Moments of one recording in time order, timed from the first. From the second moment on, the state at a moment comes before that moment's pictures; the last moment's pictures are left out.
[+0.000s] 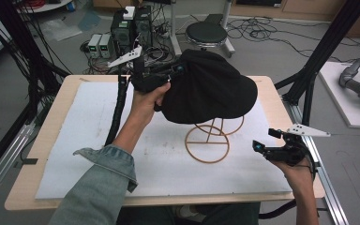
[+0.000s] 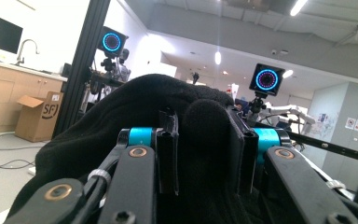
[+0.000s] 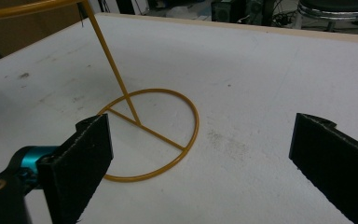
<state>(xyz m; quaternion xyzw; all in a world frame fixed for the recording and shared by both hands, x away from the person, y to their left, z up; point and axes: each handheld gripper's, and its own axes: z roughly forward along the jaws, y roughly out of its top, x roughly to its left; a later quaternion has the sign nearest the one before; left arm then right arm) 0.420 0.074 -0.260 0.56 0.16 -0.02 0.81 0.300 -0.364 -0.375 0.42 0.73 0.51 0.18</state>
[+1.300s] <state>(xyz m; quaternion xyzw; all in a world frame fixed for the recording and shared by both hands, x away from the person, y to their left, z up) 0.417 0.030 -0.290 0.66 0.14 -0.02 0.74 0.300 -0.368 -0.378 0.42 0.73 0.51 0.18</state>
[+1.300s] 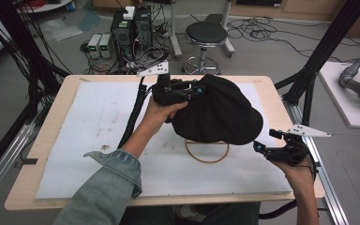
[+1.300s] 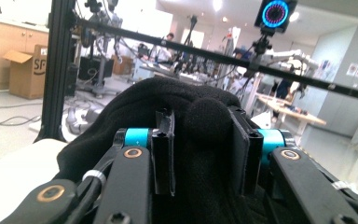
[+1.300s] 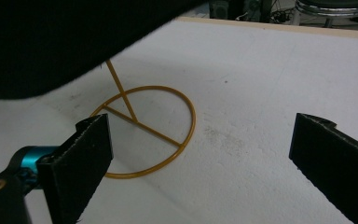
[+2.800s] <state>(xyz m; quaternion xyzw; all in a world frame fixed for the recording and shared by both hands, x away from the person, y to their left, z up) 0.380 0.122 -0.295 0.73 0.22 0.18 0.62 0.304 -0.374 -0.390 0.44 0.74 0.48 0.18</state>
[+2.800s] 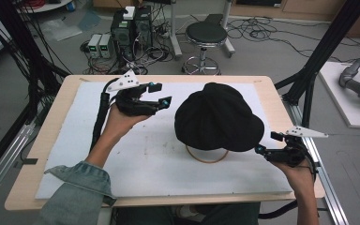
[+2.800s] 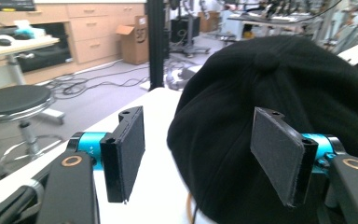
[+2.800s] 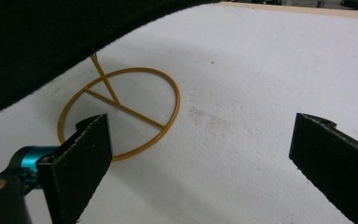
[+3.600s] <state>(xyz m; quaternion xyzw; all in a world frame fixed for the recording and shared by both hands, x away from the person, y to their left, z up) 0.365 0.219 -0.344 0.69 0.35 0.28 0.57 0.314 -0.372 -0.398 0.44 0.74 0.48 0.17</state>
